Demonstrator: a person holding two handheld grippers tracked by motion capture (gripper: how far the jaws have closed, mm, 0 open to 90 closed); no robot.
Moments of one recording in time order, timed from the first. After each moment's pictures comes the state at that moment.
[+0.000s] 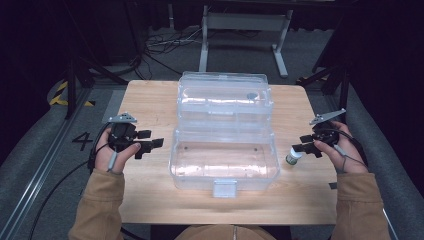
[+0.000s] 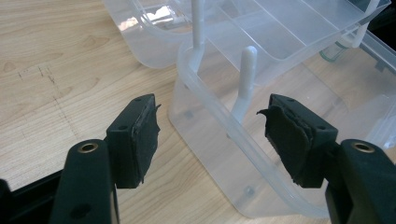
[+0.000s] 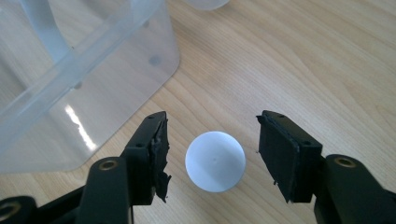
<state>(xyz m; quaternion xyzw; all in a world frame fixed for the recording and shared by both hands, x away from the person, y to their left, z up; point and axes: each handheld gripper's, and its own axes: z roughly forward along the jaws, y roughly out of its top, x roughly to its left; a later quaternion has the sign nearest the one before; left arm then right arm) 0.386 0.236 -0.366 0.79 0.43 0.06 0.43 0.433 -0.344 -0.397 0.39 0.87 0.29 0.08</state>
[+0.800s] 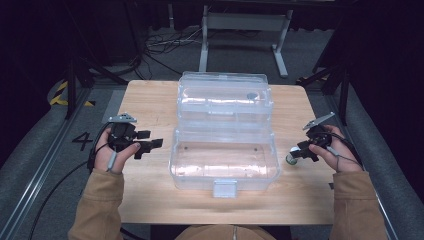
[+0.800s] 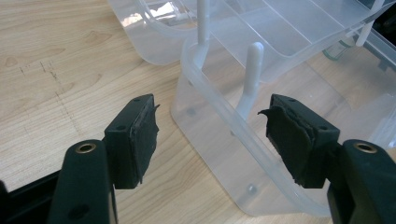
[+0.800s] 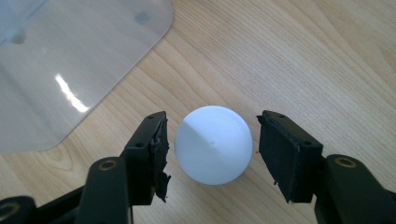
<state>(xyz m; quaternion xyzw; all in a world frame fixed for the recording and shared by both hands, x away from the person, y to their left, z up) 0.388 0.238 -0.368 0.79 0.44 0.06 0.43 0.441 -0.341 -0.423 0.39 0.89 0.24 0.05</state>
